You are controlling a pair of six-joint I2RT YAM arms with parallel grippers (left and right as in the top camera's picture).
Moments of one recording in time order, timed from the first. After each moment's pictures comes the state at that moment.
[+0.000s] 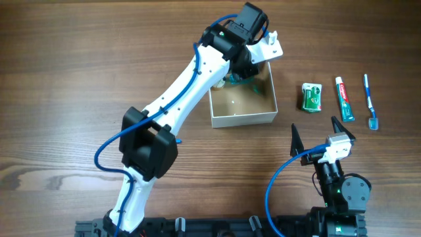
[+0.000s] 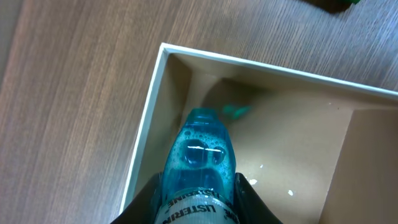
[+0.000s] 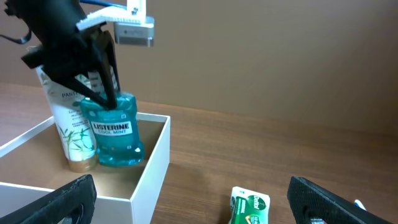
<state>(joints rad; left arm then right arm) -0.65 2.23 2.16 -1.02 0.08 0.62 -0.08 0.02 0.01 0.01 -0.23 -0.08</state>
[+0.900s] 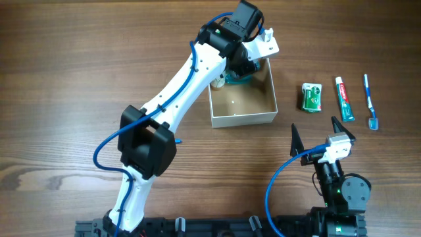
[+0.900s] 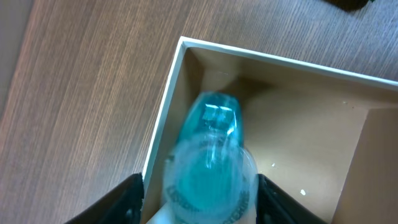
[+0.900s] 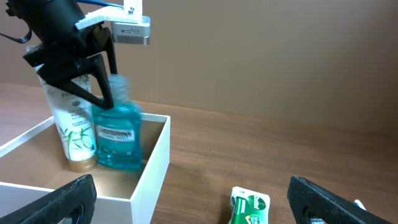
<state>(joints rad) -0.63 2.23 2.16 -1.01 0.08 0.63 -0.08 0.02 0.01 0.01 -0.23 -0.08</state>
